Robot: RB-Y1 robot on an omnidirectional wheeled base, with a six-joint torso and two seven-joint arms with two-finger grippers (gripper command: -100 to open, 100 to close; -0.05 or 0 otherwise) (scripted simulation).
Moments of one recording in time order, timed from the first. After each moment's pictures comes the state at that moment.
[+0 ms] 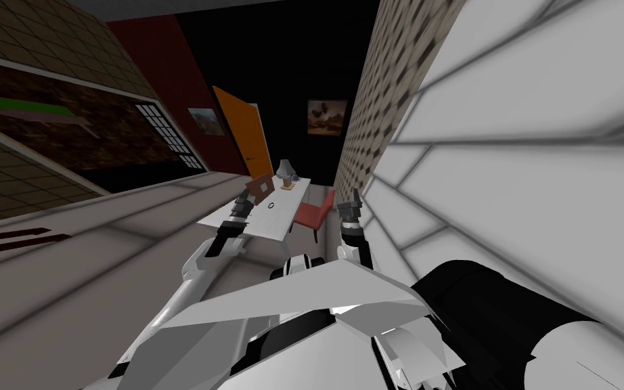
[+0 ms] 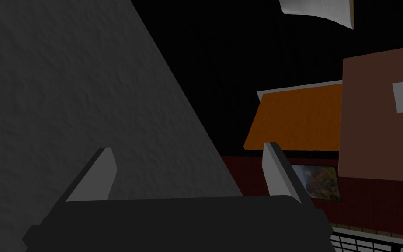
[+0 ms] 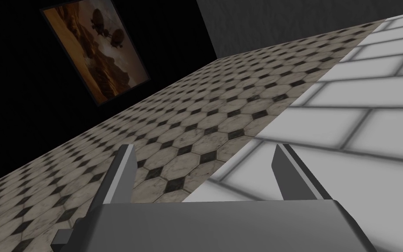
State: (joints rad) left arm -0.05 0.39 -0.08 -1.62 0.01 -0.45 0.08; right arm 0.54 0.00 0.07 -2.29 -0.10 -0.49 -0.17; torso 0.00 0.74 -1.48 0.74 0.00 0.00
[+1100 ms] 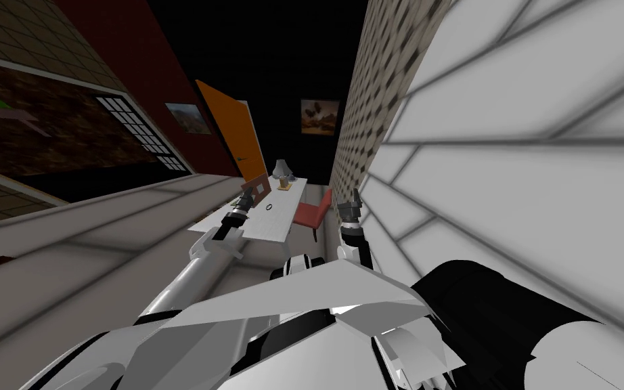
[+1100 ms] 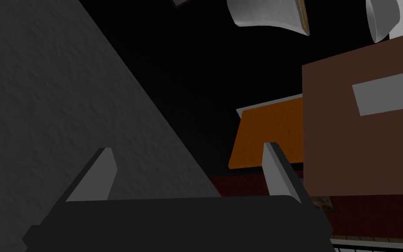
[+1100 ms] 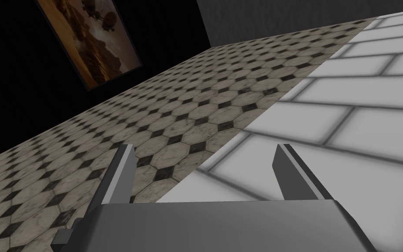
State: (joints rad) left arm -0.26 0.45 -0.10 -1.33 0.00 -0.42 0.08; right arm 0.54 0.00 0.07 -2.29 -0.10 -0.49 -0.17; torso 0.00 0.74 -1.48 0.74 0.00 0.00
